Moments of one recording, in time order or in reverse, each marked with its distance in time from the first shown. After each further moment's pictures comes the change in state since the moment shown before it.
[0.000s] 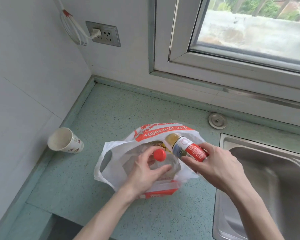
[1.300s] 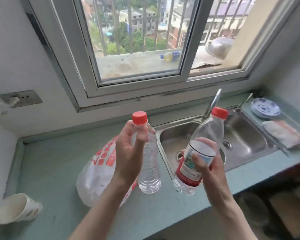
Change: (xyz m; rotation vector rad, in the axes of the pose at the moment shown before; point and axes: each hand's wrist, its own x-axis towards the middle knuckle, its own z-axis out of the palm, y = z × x) left_hand -0.105 0.192 0.001 -0.432 -0.240 0.508; right_hand -0.246 0.023 -0.003 1.196 0.758 -0.007
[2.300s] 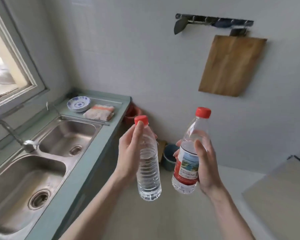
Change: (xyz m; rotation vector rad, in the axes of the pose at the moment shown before) left_hand -0.345 0.079 0.445 -0.427 -1.089 -0.190; right_hand -0.362 -0.065 -0.409 0.066 1.040 -0.147
